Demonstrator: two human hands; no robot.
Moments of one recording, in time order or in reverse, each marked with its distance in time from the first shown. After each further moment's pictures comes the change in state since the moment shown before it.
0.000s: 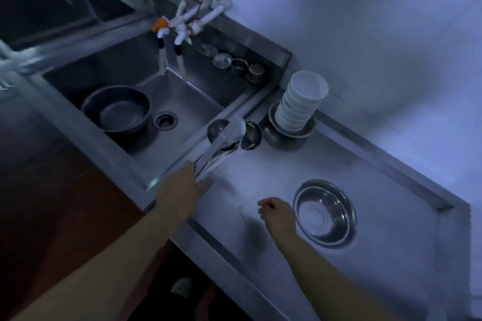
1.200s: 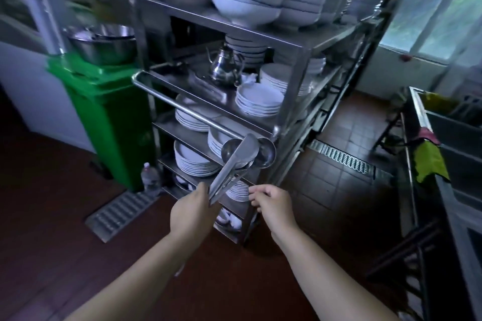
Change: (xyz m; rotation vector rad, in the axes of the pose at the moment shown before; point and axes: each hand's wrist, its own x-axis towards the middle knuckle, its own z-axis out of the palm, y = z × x) left_hand -0.574 -0.354 -0.305 0.099 0.883 -1.220; right_hand -0.587 -0.141 0.465 -0.281 -1.259 -0.856
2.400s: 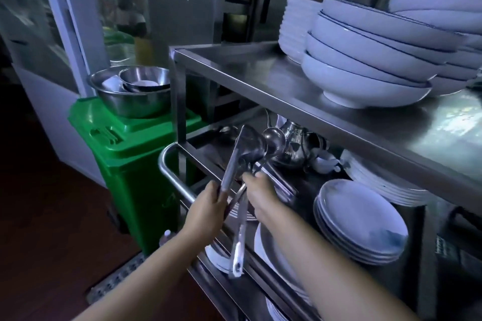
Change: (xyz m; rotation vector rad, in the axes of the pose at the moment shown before) left_hand 0.442 -0.119 -0.032 -0.535 0.045 -0.225; right_hand 0.405 -0.198 0.280 -0.110 -0.167 -0.022
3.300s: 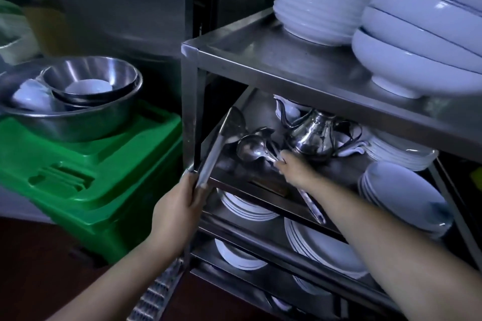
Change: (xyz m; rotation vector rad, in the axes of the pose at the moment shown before) left_hand 0.172 -0.088 -0.148 0.150 -0.178 0.373; right_hand 0.123 -0.028 0.048 -0.720 0.195 -0.029
